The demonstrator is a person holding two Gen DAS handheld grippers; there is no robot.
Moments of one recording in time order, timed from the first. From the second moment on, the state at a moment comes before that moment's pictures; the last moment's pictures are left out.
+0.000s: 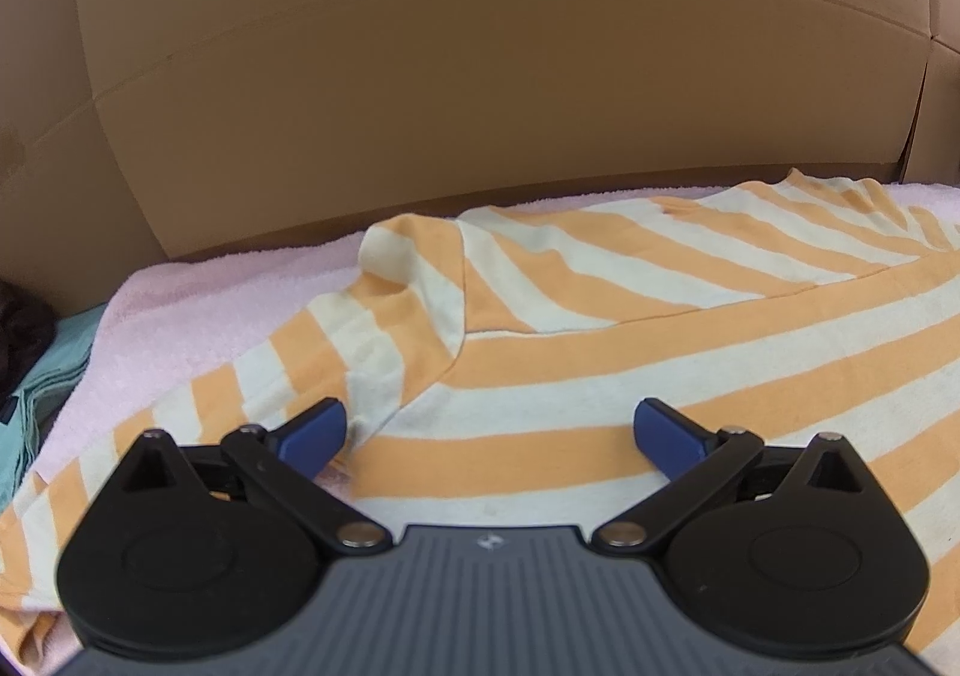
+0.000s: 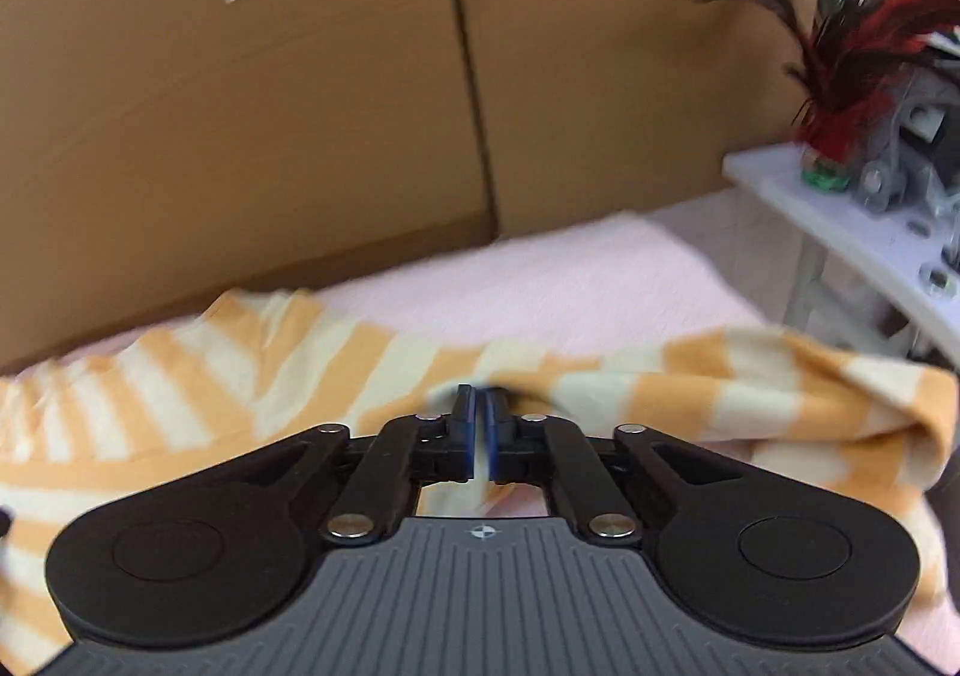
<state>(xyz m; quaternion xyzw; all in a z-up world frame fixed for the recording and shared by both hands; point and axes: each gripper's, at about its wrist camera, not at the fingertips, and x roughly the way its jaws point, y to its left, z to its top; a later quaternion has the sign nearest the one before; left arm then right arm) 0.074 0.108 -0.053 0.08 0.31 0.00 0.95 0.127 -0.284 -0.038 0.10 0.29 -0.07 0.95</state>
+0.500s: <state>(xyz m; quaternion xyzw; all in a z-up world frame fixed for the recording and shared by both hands) 0.074 0.108 -0.054 0.08 0.31 0.00 0.95 0.096 -0.246 -0.053 0.17 0.31 0.14 0.93</state>
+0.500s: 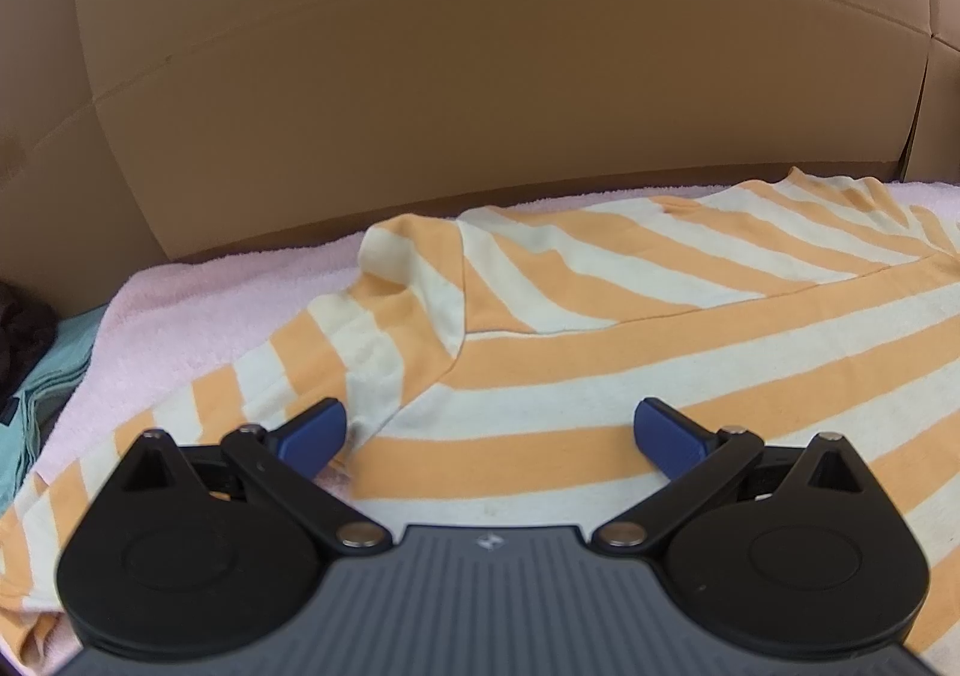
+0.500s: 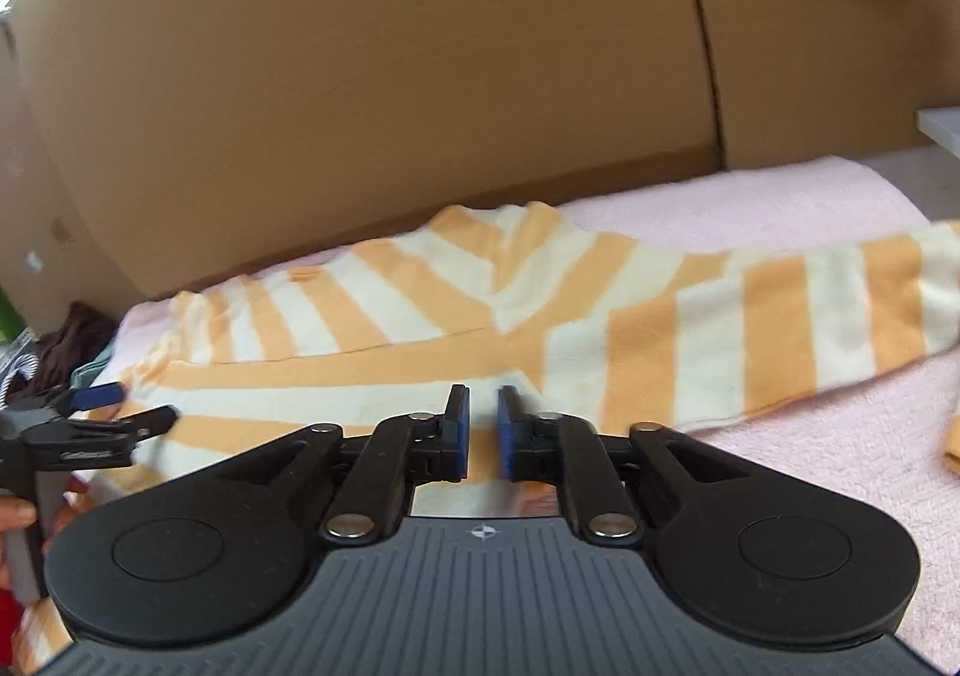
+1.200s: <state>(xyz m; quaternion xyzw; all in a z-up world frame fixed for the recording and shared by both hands) 0.069 0.095 -0.055 0.13 0.29 0.02 0.95 0.028 -0.232 -0.027 0.09 0.23 0.02 0.97</state>
